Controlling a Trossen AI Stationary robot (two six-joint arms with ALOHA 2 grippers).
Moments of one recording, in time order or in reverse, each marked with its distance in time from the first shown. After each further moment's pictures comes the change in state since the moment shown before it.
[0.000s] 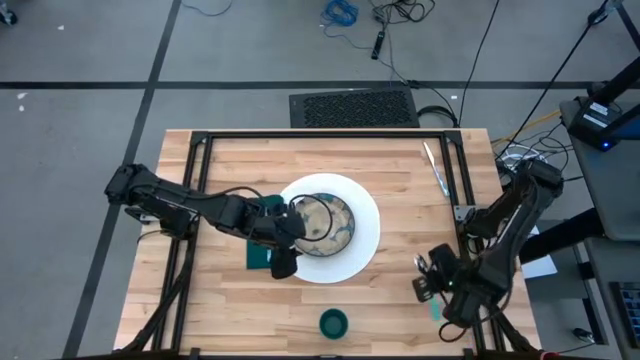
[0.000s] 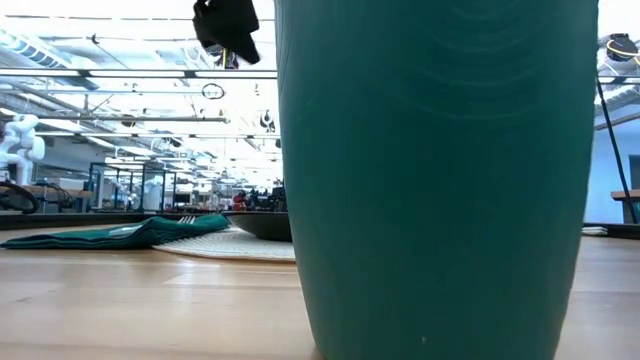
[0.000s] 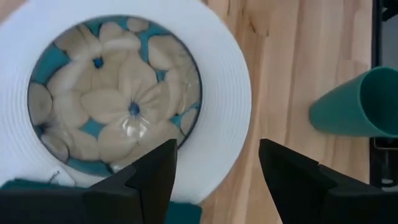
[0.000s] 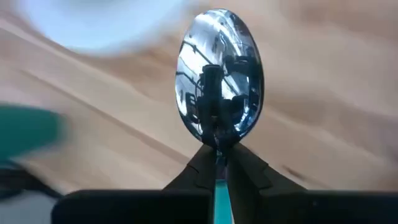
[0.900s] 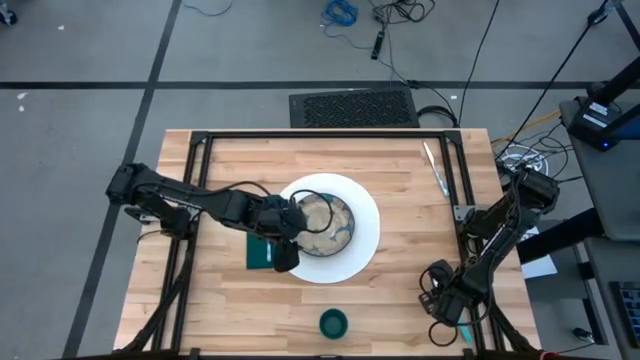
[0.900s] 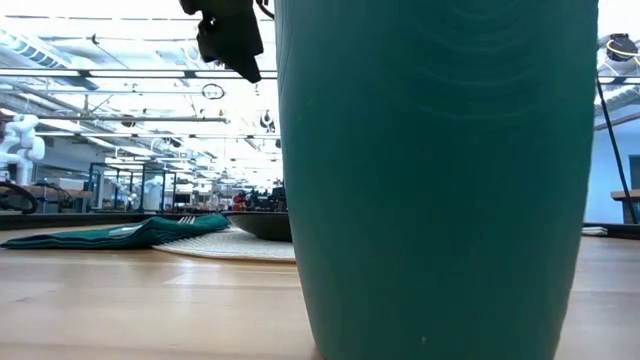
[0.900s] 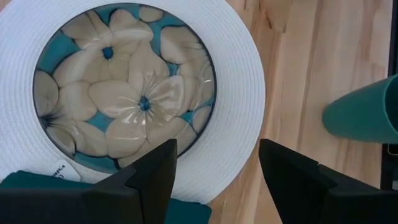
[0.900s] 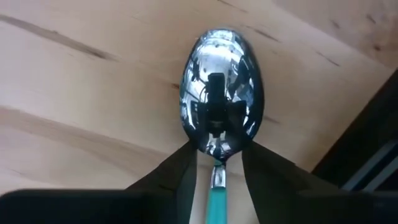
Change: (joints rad) left arm 0.054 0.008 -0.022 0.002 0.039 -0.002; right arm 0.023 0.128 -0.298 0.382 -0.533 -0.001
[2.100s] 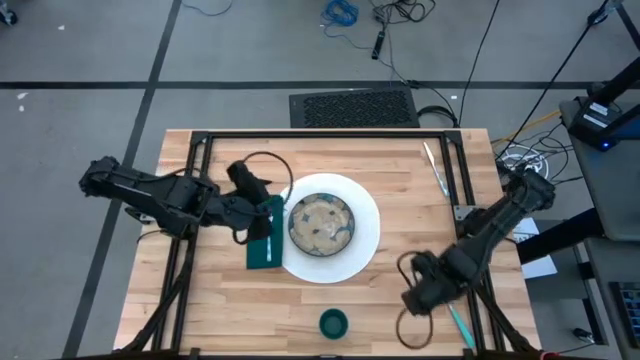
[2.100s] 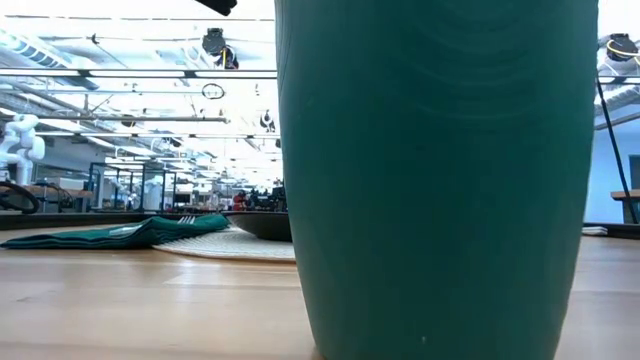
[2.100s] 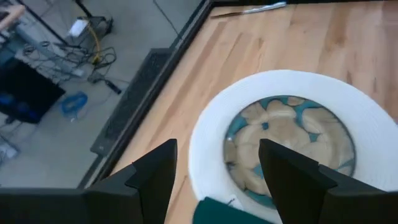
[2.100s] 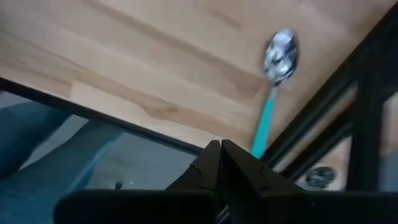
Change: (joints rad) left arm -0.079 -0.290 0.000 -0.145 -0.652 0.141; right arm -0.291 0.026 0.662 -0.586 -0.082 -0.323
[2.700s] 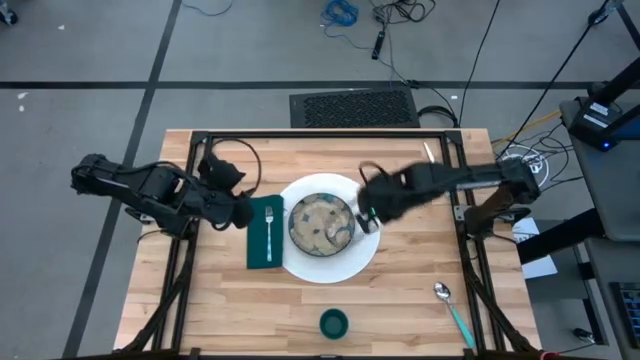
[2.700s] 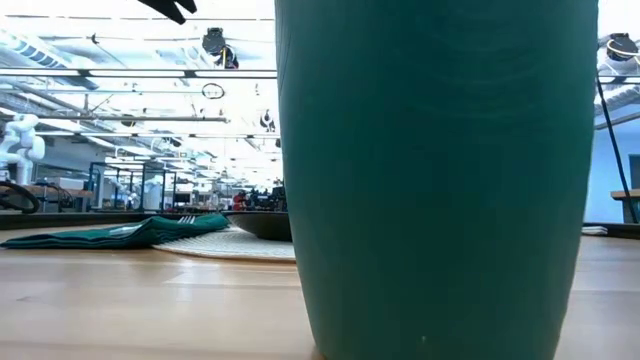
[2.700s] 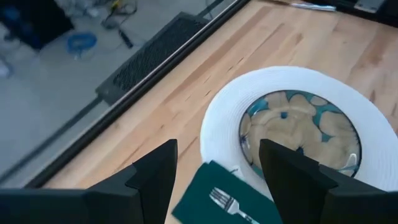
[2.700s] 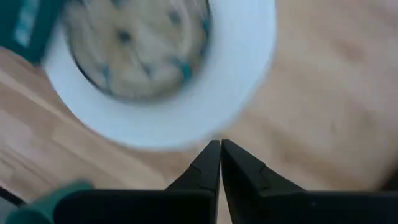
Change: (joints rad) left arm -0.007 -0.128 0.000 -0.278 -0.027 -0.410; right arm -0.597 0.067 0.281 -0.111 0.379 -0.724
